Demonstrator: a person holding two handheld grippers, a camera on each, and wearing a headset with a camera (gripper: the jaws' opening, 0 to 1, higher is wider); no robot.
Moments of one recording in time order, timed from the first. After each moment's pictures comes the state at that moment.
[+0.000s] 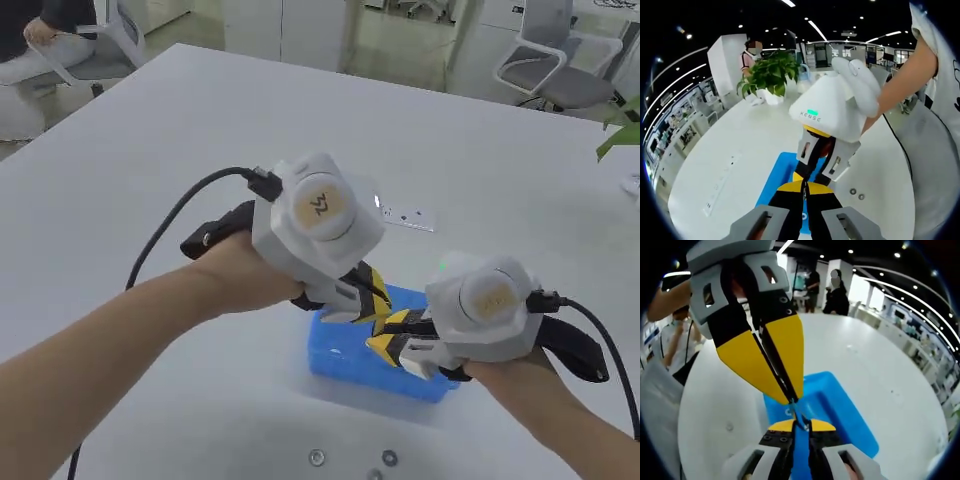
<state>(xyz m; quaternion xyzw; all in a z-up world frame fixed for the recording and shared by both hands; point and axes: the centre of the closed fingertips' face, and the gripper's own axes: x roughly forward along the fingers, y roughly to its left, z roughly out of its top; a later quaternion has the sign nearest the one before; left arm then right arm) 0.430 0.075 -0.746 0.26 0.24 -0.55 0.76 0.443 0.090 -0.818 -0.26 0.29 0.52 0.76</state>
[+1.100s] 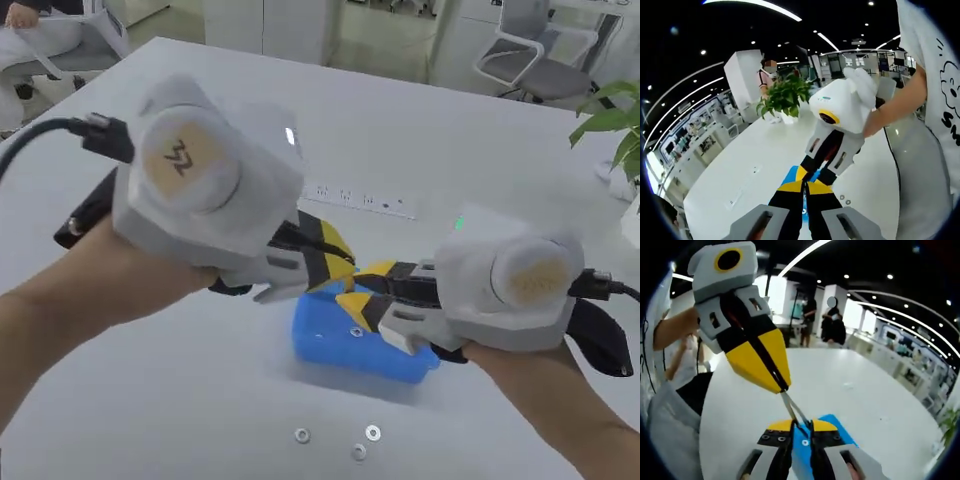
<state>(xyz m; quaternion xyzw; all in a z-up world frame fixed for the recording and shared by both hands) 0.362 0.108 -0.650 0.25 0.16 -0.48 0.82 0.387 0.117 -0.712 -0.21 0.18 0.52 0.80</state>
